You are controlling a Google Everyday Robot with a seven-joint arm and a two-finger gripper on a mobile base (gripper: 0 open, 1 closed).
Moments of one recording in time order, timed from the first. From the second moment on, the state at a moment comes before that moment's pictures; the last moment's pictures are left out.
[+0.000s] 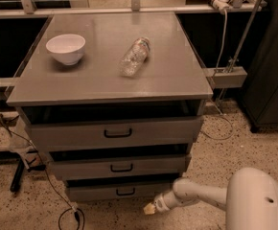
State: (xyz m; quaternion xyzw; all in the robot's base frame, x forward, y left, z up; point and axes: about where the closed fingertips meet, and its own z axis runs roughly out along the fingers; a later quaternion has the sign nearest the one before) arm 0.485 -0.048 0.177 -0.25 0.91 0.33 0.08
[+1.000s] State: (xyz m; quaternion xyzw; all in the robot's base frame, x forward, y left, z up) arm 0.532 -0.029 0.198 -0.20 0.89 0.35 0.21
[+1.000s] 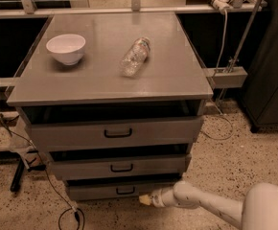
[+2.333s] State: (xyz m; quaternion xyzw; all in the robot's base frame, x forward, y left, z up) arm 0.571 0.032 0.230 -0.24 0.88 0.28 0.30
